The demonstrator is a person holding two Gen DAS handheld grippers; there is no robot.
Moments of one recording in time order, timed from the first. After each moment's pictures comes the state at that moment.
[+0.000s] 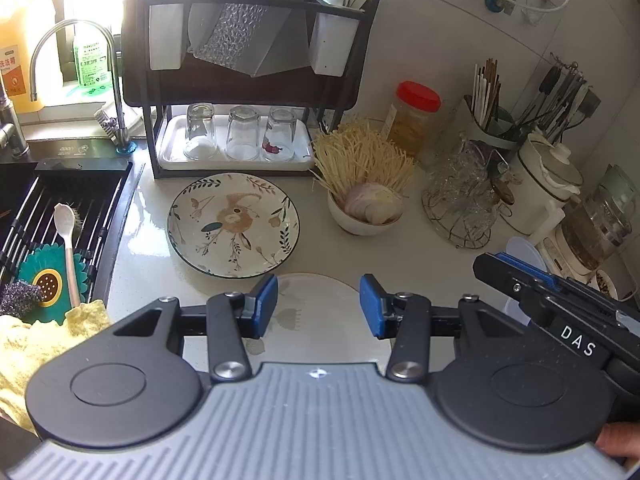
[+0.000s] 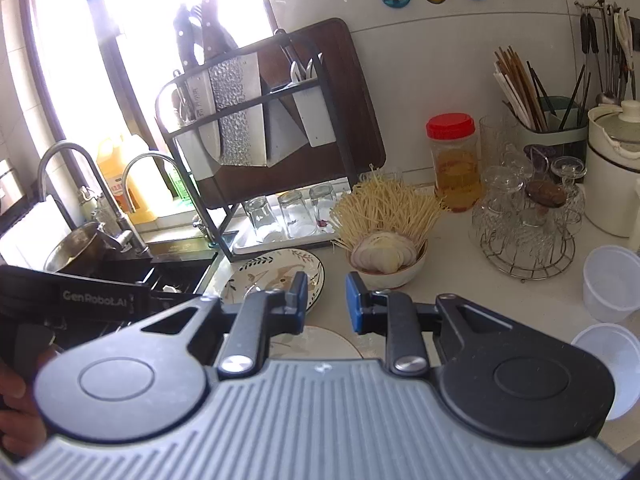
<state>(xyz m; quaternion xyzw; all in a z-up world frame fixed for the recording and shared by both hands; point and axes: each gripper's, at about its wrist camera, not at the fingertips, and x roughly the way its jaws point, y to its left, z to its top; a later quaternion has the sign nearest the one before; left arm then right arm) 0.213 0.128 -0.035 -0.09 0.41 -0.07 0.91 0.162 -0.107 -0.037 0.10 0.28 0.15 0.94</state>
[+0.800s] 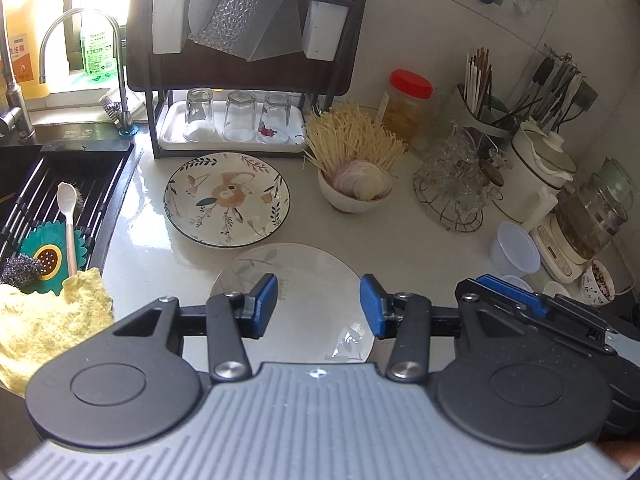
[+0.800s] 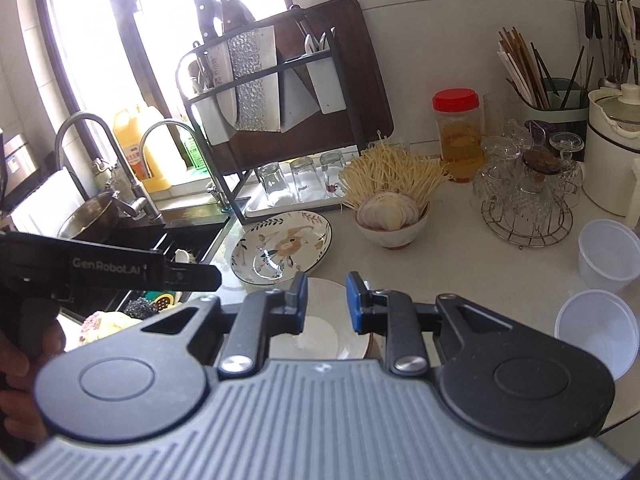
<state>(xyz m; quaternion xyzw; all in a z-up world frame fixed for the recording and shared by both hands) 0.179 0.110 -0.041 -0.09 0.42 -0.07 0.90 0.128 -0.115 -0.047 0.09 0.31 0.17 0.93</state>
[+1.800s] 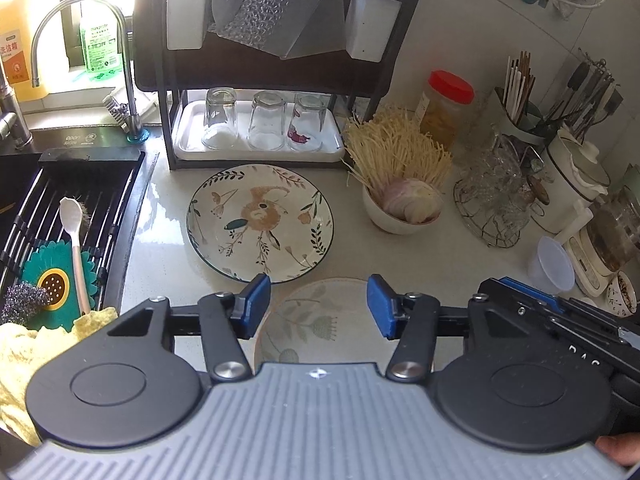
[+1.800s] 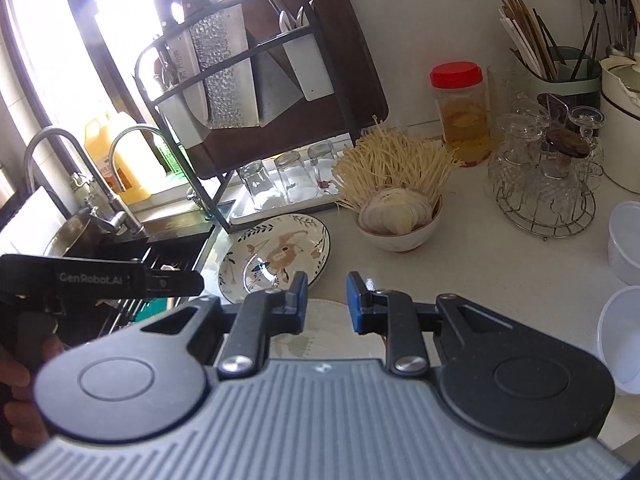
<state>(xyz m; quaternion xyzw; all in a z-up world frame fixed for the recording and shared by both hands) 0.257 0.159 -0.064 -0.08 0.43 -0.06 0.89 0.192 -0.088 -0.066 0.12 0.34 0.15 0.92</state>
